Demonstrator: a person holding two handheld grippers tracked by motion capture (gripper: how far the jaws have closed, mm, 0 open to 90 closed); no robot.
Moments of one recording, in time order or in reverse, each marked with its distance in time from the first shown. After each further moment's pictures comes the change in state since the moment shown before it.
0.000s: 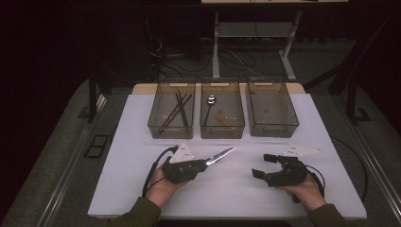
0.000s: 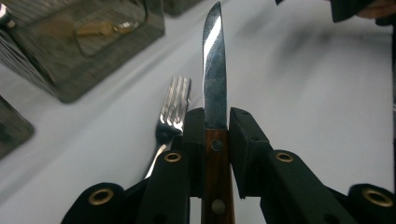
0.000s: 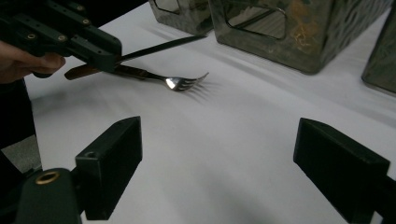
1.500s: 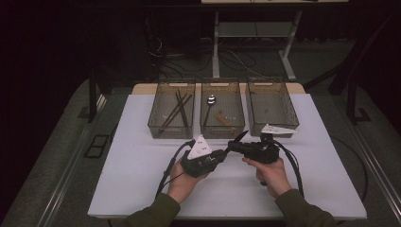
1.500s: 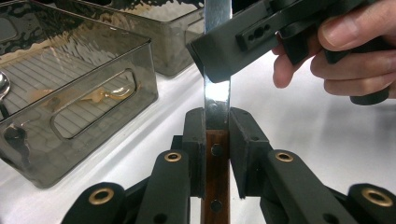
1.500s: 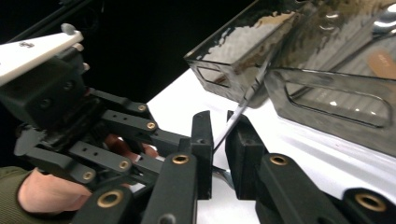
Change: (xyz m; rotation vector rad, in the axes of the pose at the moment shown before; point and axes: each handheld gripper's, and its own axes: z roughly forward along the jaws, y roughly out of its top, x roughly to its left) left arm -0.019 0.029 0.035 -0.134 0.017 0.011; right arm 0.012 0.054 0.056 -0.159 0.213 0.196
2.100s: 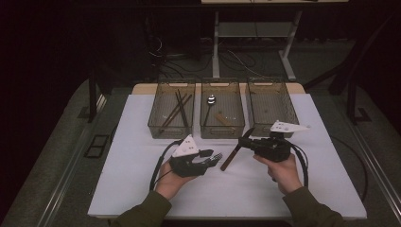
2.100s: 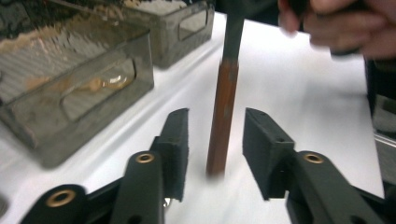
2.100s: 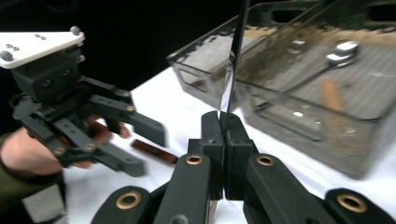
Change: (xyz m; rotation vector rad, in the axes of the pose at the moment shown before) left arm 0.026 -0.016 -0.031 0.035 -0.098 -0.015; right arm 0.003 0.016 -0.031 0.015 -0.115 -0.153
